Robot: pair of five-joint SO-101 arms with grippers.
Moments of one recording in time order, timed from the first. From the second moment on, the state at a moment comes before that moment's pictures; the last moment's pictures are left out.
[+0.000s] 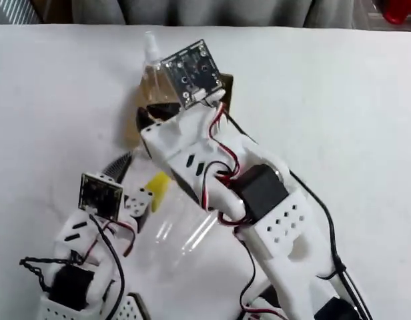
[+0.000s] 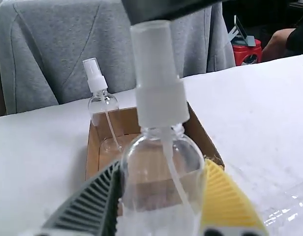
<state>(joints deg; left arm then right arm) 12.7 -103.9 80.1 47.3 -1.2 -43.0 -30.5 6.3 59.1 -3.2</state>
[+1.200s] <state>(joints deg) 7.8 -103.9 83.5 37.4 -1.2 -13.4 -38.2 10.5 84.7 2.2</state>
